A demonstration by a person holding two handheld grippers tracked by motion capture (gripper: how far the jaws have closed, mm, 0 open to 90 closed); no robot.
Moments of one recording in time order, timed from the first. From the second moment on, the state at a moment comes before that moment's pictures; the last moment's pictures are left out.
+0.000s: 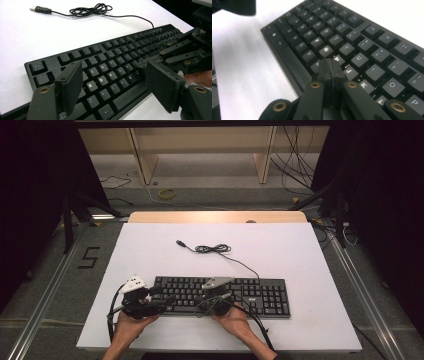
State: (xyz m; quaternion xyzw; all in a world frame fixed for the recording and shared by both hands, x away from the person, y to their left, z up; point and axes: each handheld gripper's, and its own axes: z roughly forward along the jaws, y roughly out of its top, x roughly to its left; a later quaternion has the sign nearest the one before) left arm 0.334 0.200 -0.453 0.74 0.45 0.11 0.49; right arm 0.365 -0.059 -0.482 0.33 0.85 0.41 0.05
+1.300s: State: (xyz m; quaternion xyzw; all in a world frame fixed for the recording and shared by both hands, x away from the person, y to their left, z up) left arm 0.358 0.178 -0.451 0.76 0.44 0.10 0.47; right arm 0.345 -0.116 -0.457 0.34 0.81 0.48 0.05
